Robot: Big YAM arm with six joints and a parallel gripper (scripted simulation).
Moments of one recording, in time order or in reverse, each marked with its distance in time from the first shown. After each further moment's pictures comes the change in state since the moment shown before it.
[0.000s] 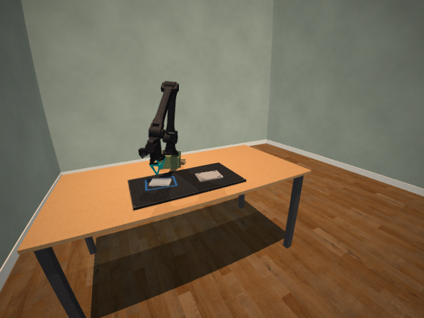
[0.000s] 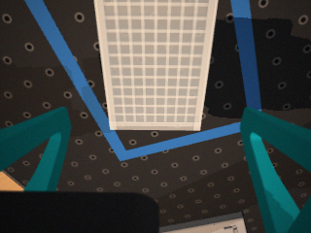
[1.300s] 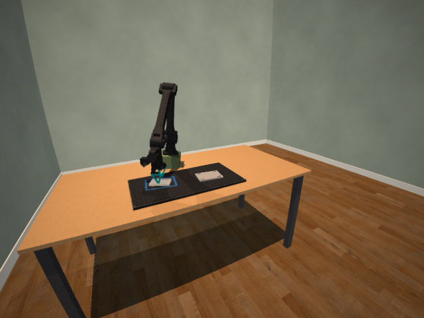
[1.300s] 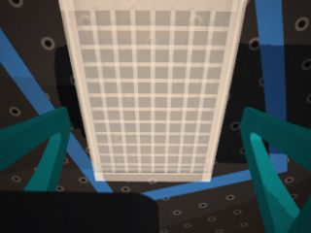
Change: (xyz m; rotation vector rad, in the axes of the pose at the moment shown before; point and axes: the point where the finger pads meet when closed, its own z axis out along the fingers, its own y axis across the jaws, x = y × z) arm 0.000 -0.001 0.059 0.005 0.000 0.000
